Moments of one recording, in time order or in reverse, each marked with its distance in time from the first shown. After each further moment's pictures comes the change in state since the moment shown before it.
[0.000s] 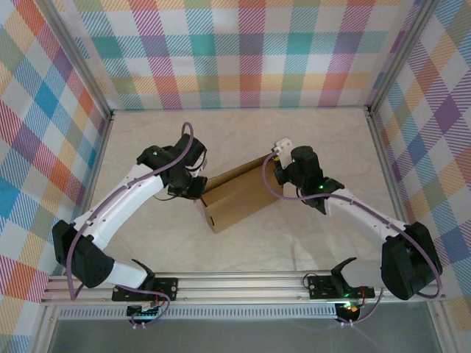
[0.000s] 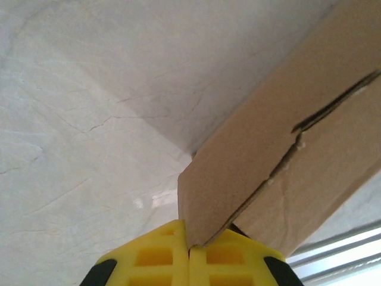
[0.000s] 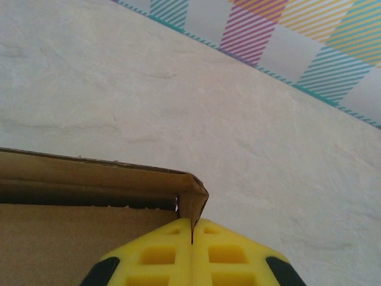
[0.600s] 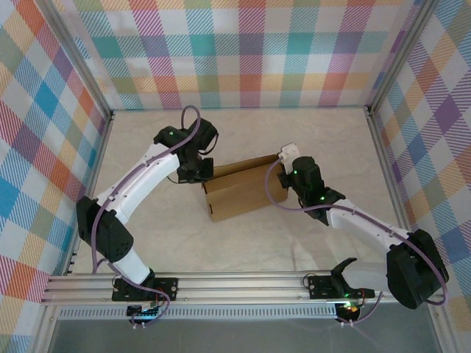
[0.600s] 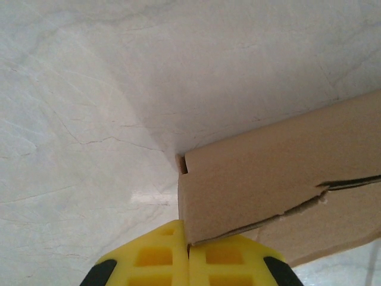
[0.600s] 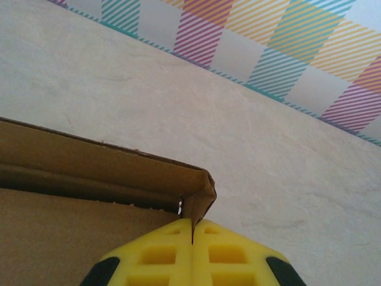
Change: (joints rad) left arm 0.008 0.216 0.245 -0.072 -0.058 -0.254; right arm 0.042 -0.069 -0.127 0.130 0.183 0.005
